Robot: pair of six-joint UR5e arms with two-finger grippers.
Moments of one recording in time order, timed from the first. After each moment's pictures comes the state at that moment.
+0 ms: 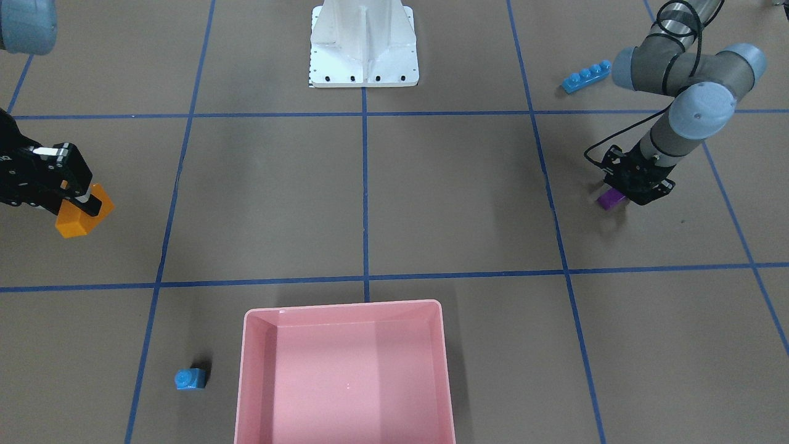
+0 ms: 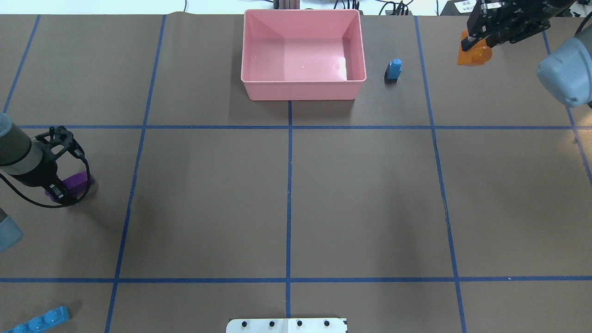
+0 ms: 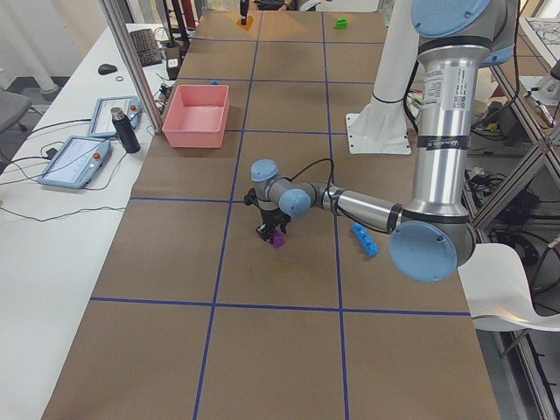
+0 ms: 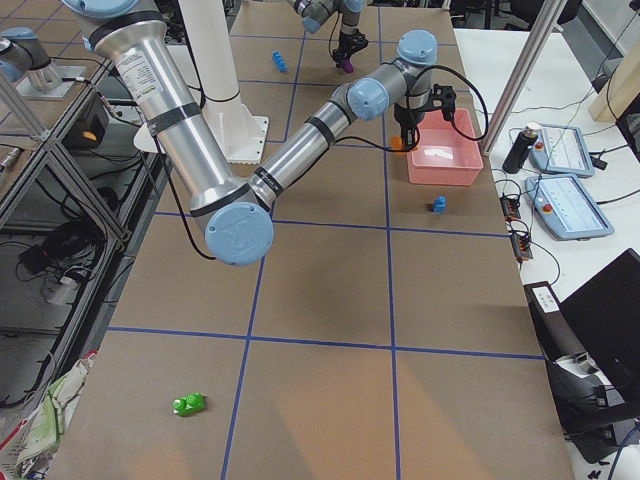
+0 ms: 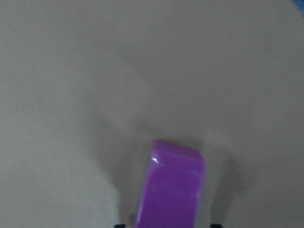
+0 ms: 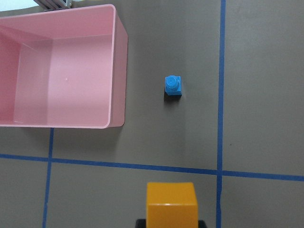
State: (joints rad) left arm -0.84 -1.57 -1.75 -1.79 -2.15 -0.04; right arm 1.20 -1.08 1.86 -1.69 2.39 0.71
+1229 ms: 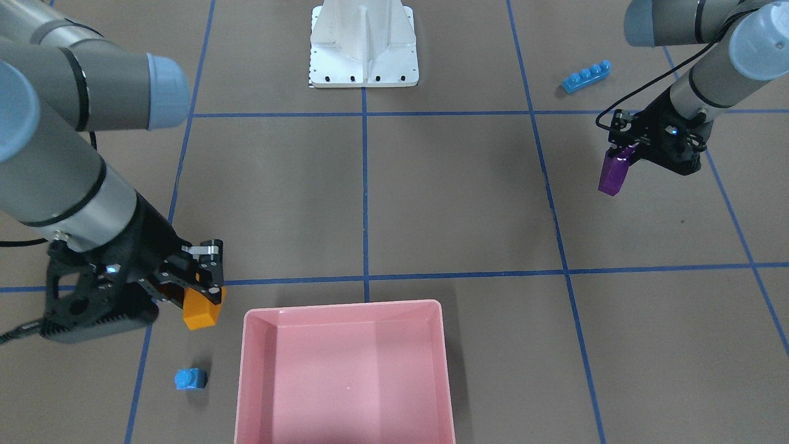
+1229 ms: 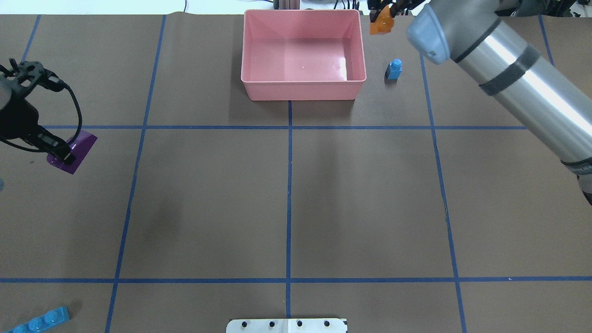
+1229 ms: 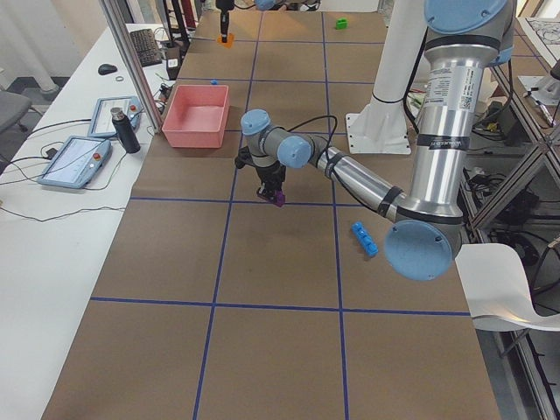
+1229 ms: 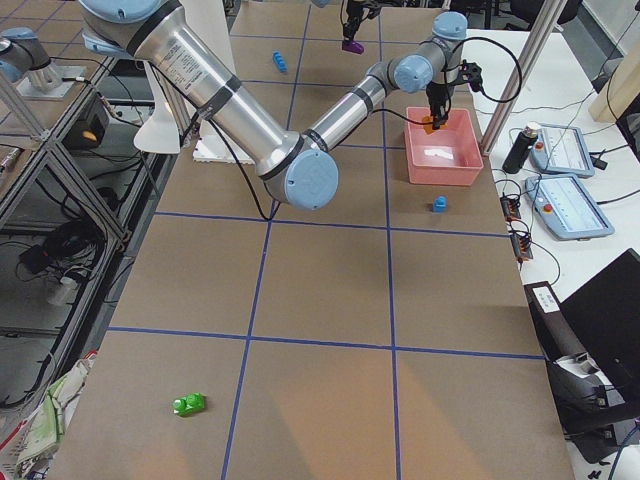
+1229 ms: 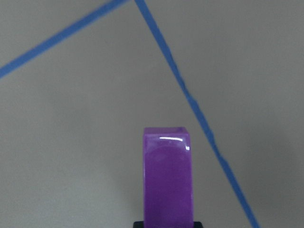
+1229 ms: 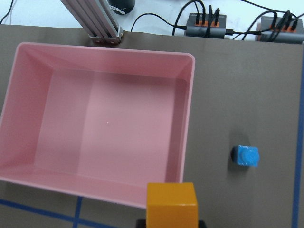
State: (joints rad) left arm -1.04 -1.72 -1.97 -1.45 -2.35 -0.24; right arm 1.05 -0.68 1.33 -1.45 2.21 0.72
